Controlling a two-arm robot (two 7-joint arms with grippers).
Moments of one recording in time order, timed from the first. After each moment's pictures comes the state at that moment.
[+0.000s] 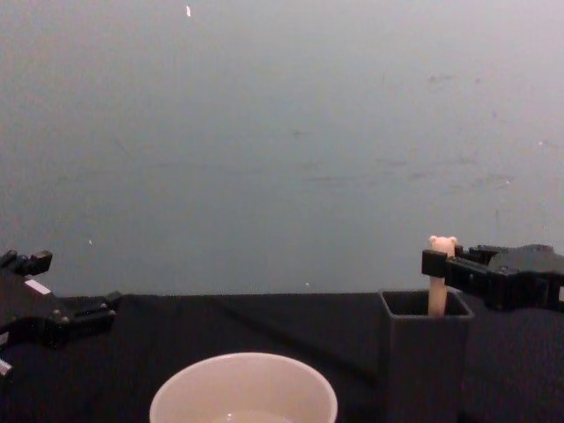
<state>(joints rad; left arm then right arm) -0.20 0.60 0.45 -1.41 -0.25 -0.12 0.03 0.29 0.51 -0.41 -1.44 0.54 0.03 0.53</state>
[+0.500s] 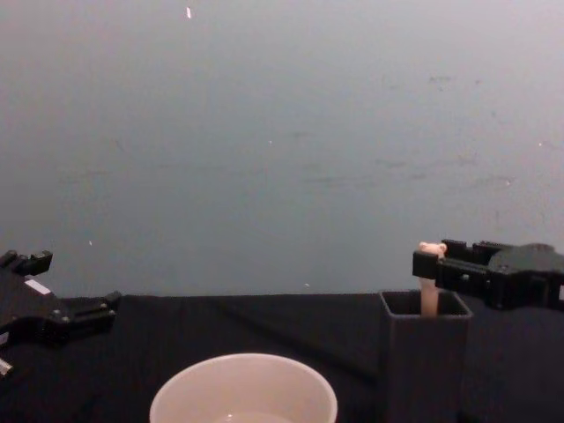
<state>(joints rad) -0.20 0.60 0.45 -1.41 -0.25 -0.12 0.03 0.29 0.51 -0.41 -1.44 0.54 0.03 0.53</state>
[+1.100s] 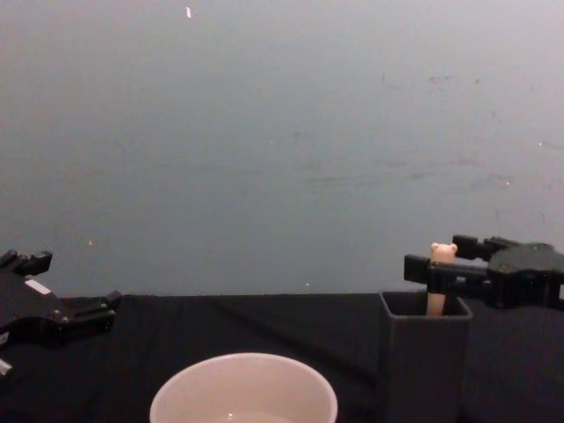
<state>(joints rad) -0.20 0.60 0.45 -1.41 -0.25 -0.12 0.03 0.28 0.51 -0.41 -1.44 0.54 0.03 0.53</state>
